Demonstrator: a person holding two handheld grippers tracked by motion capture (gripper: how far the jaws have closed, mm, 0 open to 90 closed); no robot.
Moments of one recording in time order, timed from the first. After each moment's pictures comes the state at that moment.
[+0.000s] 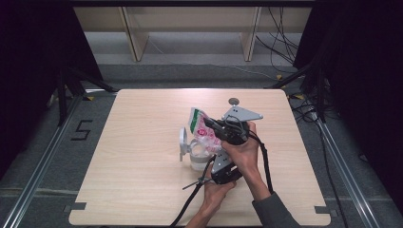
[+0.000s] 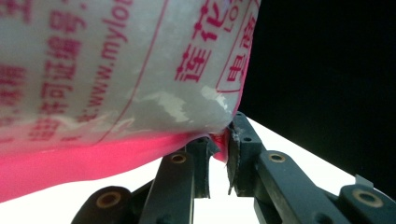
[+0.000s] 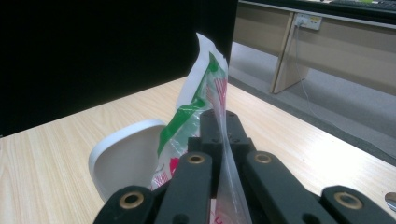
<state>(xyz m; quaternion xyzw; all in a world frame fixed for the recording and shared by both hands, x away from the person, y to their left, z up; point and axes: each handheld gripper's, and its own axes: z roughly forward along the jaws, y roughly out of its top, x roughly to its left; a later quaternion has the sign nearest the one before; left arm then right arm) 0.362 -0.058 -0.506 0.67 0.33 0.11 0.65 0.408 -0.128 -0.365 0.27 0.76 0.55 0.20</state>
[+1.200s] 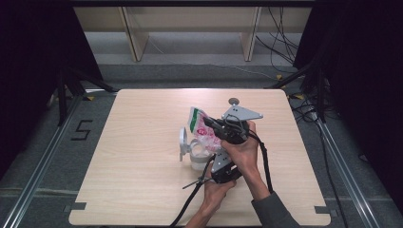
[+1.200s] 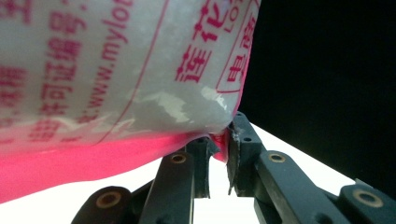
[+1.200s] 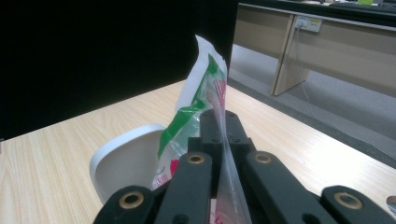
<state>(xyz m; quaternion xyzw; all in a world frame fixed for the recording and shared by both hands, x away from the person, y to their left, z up) 0.363 -0.058 -0.504 0.67 0.33 0.11 0.65 0.409 -0.127 -0.362 0.27 0.77 0.55 0.20</state>
